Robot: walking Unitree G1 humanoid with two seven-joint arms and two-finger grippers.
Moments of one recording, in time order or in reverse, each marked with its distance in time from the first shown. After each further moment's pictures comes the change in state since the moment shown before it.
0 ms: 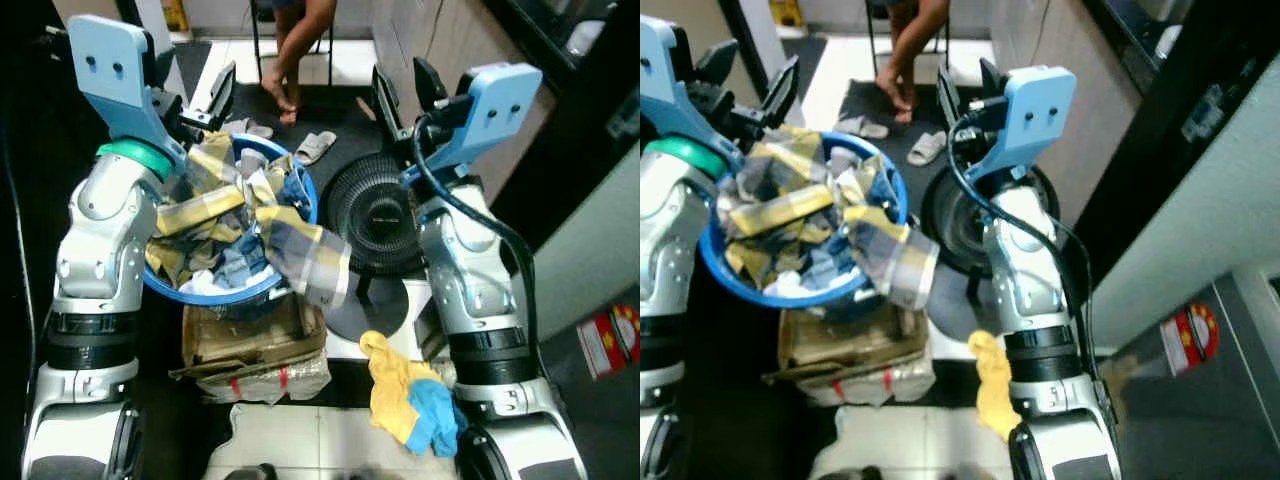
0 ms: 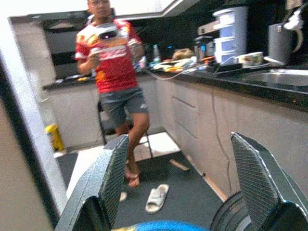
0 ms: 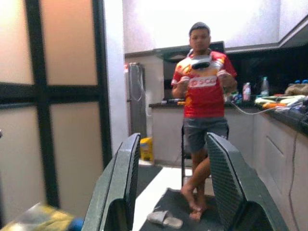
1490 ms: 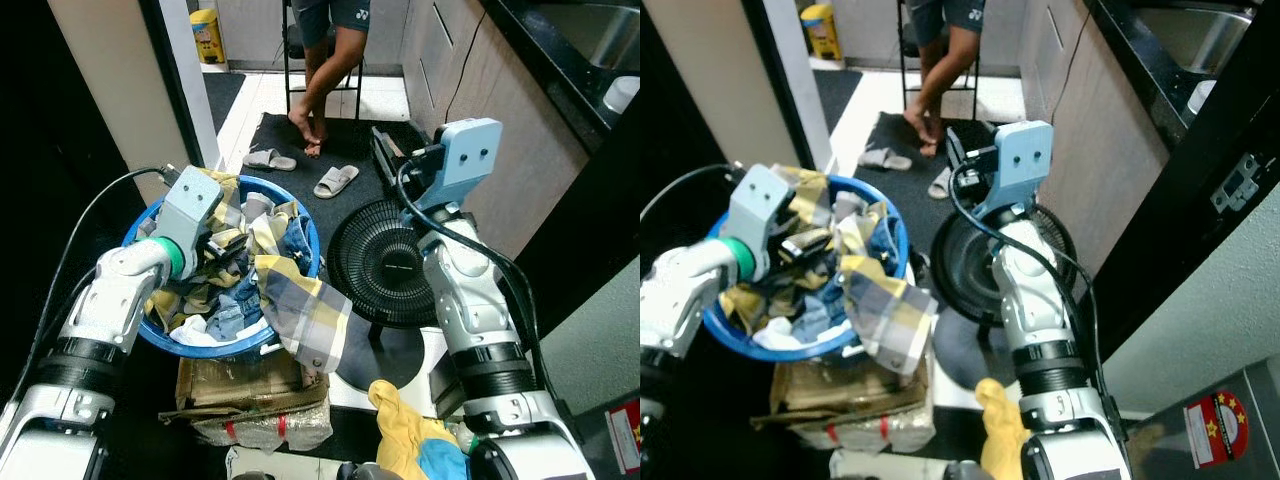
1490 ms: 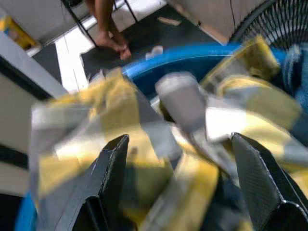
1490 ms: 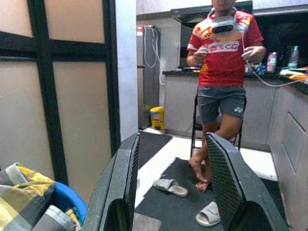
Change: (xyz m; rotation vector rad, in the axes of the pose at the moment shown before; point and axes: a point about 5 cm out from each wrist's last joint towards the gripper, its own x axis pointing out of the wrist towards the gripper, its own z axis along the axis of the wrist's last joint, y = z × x) left arm -0.032 0.020 -0.109 0.228 0.664 -0.231; right arm -0.020 -0.002 -0.048 -0.015 0.187 0.030
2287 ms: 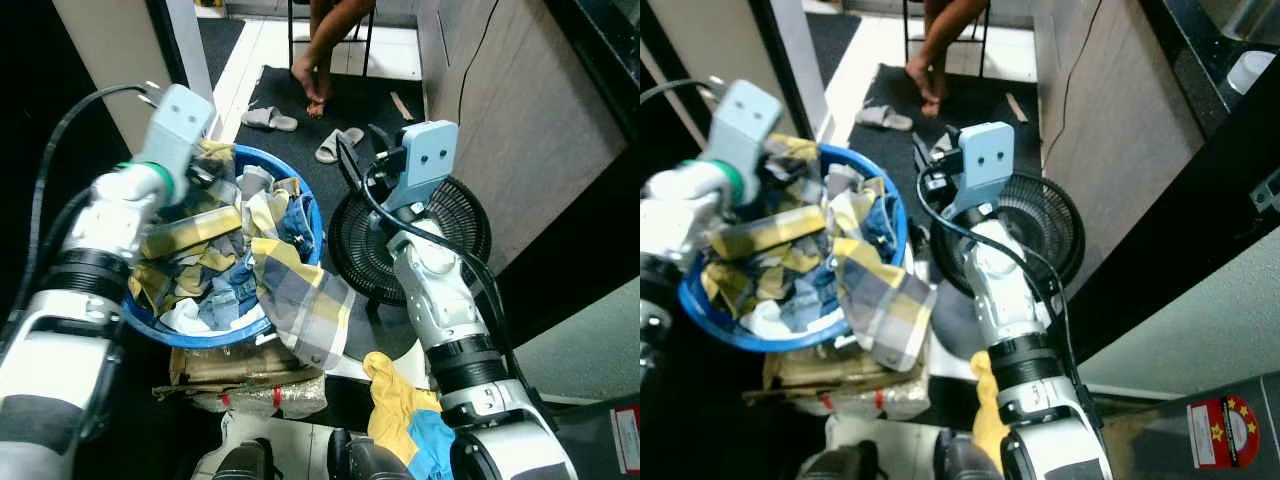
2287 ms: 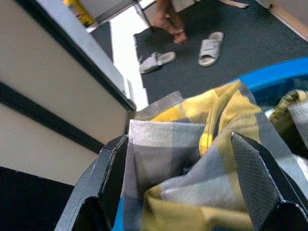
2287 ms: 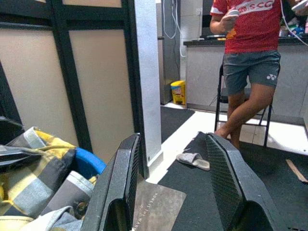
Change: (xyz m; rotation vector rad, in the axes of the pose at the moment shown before) left arm -0.002 0.062 0.033 0.067 0.006 0.241; right arm 0.009 0.027 -0.007 0.049 0.009 0.065
